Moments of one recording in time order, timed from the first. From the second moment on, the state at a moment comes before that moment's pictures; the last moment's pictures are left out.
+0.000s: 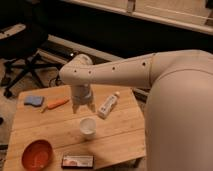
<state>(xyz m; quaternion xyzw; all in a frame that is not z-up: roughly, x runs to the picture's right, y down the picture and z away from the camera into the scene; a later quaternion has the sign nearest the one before) -0.108 0.099 0.703 -0.26 0.23 0.64 0.68</state>
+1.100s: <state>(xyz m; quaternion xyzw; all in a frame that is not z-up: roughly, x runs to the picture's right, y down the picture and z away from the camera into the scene) -0.153 0.066 0.746 -0.25 0.28 0.71 0.60</state>
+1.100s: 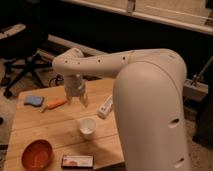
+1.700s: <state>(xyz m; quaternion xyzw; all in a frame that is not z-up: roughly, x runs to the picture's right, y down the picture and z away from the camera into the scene) -0.207 0.027 0.786 -0.23 0.24 0.76 0.56</state>
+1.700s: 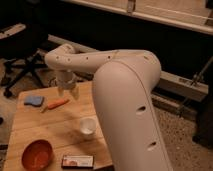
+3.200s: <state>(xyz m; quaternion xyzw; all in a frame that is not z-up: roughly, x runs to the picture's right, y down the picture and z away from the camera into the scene) -0.210 0.026 0.788 -0.22 0.24 0.78 0.53</state>
